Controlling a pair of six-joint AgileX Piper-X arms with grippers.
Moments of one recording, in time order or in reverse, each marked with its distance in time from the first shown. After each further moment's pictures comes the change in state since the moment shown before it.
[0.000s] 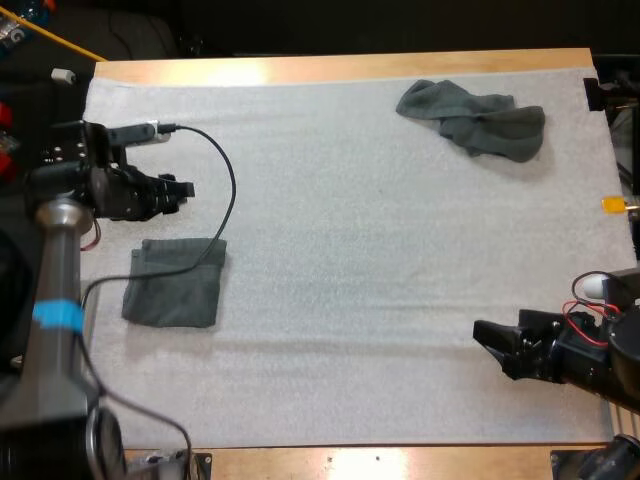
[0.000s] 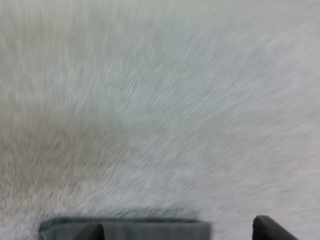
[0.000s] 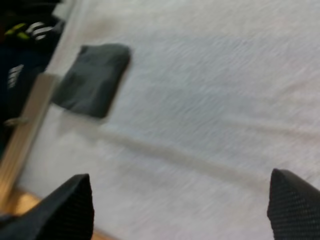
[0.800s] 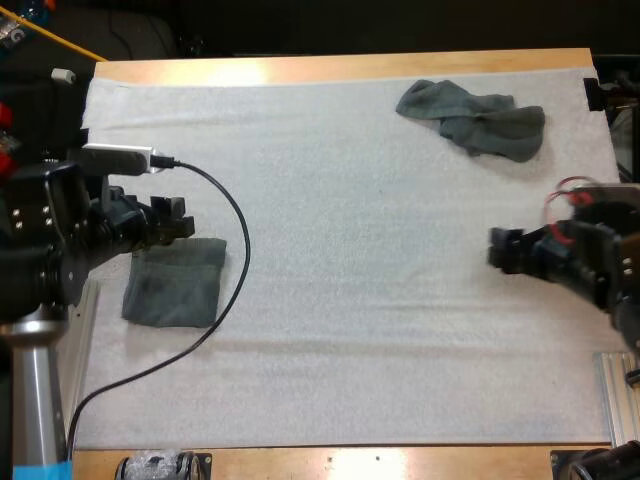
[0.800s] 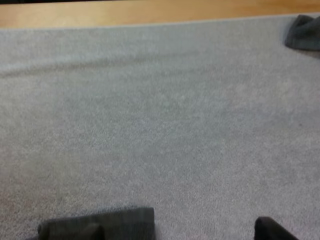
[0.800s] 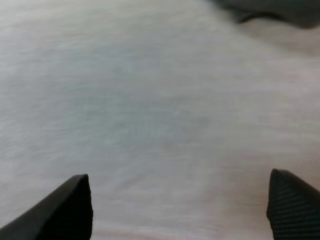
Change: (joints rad) left arm -0.075 -0.427 0.000 0.160 0.002 0.025; right arm -0.400 0.332 0.000 -0.195 0.068 -0.331
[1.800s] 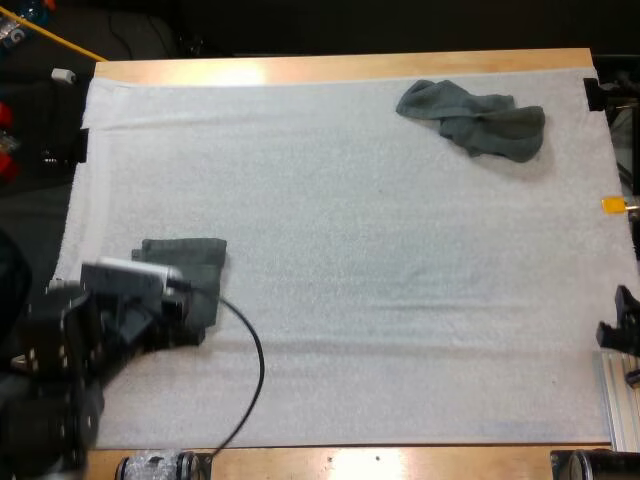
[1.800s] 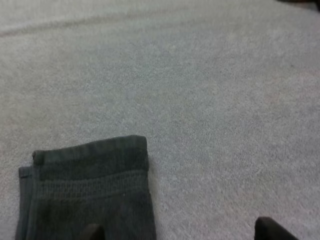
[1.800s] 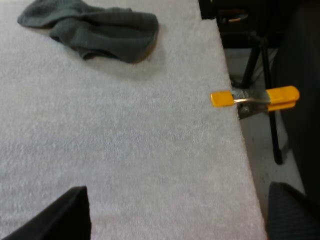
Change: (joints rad) left arm -0.003 -0.471 0.378 0.024 -0.015 0.044; right arm -0.341 -0.480 -0.007 0.333 0.073 -0.296
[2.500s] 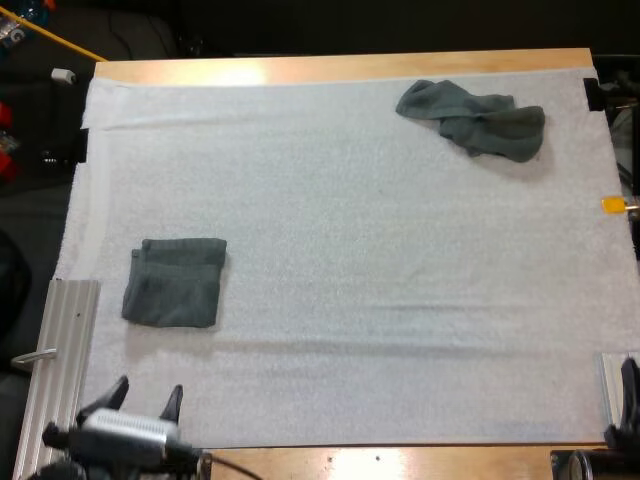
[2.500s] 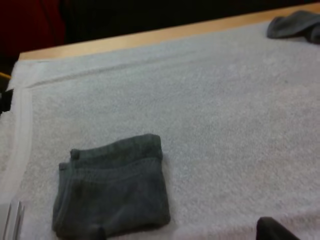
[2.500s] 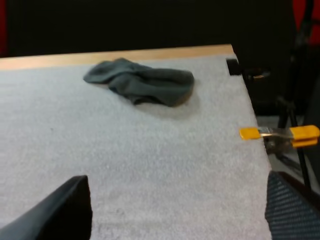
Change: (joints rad) left arm -0.054 -0.581 0.079 0.236 -0.102 0.001; right arm 0.000 -0.398 -0.001 0.105 -0.105 0.033
